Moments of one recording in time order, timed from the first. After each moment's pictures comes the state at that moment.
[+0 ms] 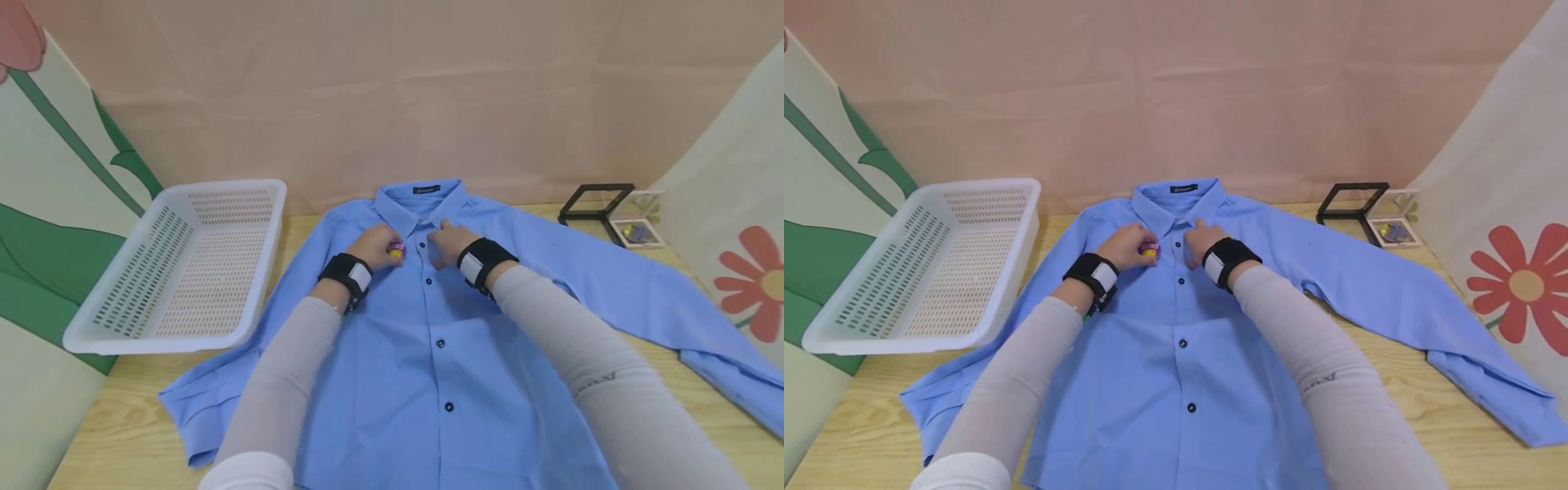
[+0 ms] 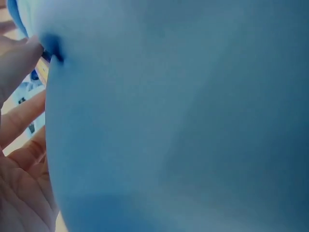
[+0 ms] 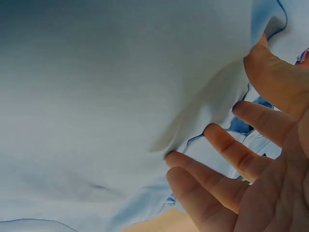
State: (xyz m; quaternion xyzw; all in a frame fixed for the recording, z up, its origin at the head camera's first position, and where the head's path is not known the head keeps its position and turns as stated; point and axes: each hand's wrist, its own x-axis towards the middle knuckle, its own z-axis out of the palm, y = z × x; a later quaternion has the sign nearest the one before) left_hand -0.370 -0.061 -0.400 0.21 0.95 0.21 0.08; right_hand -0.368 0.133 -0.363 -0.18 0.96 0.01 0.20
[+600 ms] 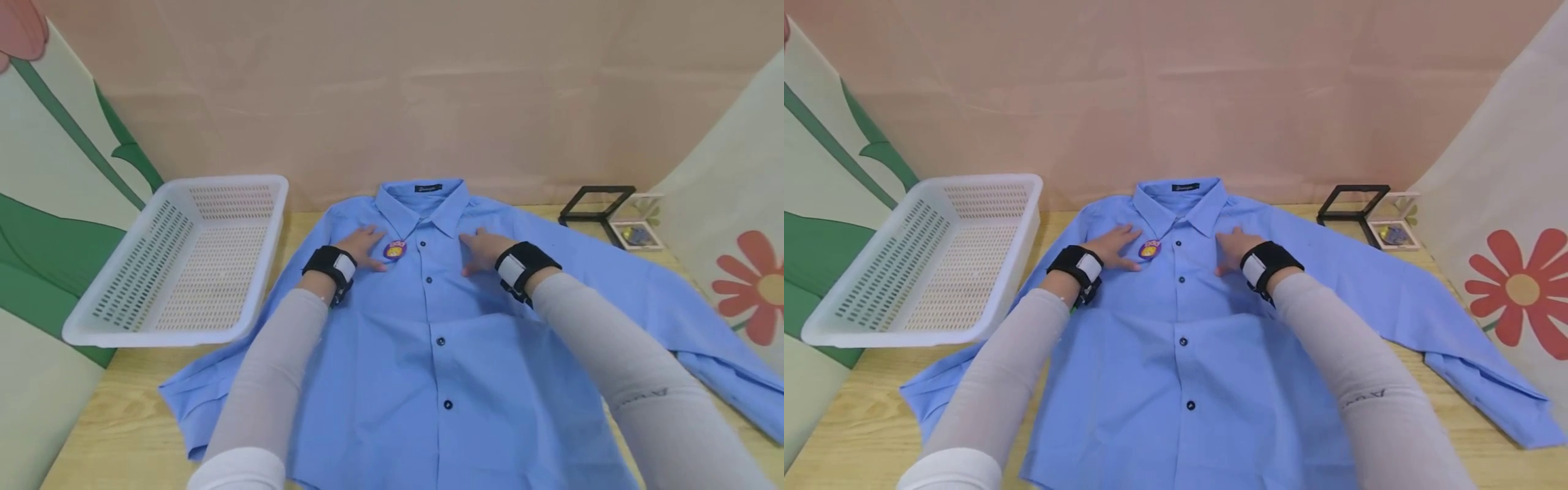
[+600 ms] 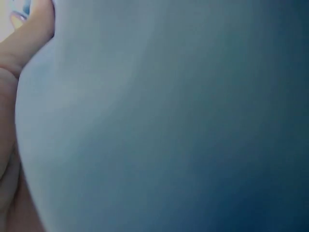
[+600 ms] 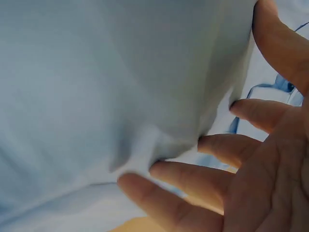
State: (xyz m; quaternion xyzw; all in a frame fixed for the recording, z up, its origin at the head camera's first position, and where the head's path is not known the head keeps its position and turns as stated) left_hand -0.369 -0.093 -0.396 0.18 0.95 0.13 0.21; right_hand -0.377 0.193 -0.377 -0.13 0.96 -0.03 0.27
